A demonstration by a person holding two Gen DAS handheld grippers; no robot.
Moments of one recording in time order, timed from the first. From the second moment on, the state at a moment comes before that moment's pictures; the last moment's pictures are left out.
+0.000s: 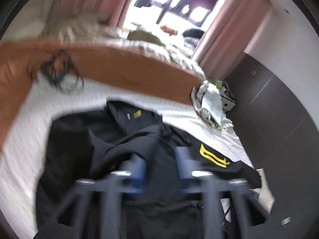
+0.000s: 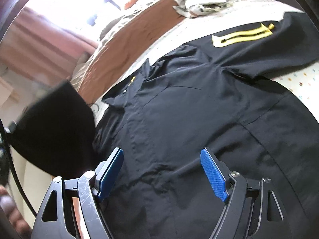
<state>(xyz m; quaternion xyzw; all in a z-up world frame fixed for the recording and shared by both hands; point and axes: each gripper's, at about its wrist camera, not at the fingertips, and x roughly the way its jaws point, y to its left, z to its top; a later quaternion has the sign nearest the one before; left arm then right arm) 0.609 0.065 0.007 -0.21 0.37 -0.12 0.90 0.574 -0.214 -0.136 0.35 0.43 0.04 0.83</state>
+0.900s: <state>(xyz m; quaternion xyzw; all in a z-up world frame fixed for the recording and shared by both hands) 0.481 0.146 -0.070 -0.36 0.30 0.09 0.88 0.586 -0.136 -0.097 0.16 0.37 0.05 0.91</state>
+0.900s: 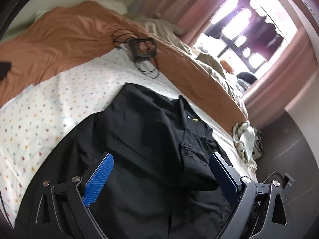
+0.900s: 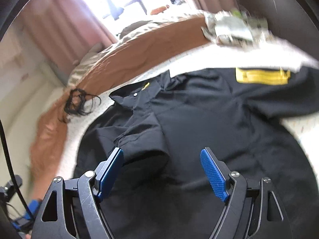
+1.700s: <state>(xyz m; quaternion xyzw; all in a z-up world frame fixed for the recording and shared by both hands) 0.467 0.183 -0.105 -0.40 0.32 0.10 0.85 0.643 -0.093 -0.175 0.12 0.49 0.05 0.86</state>
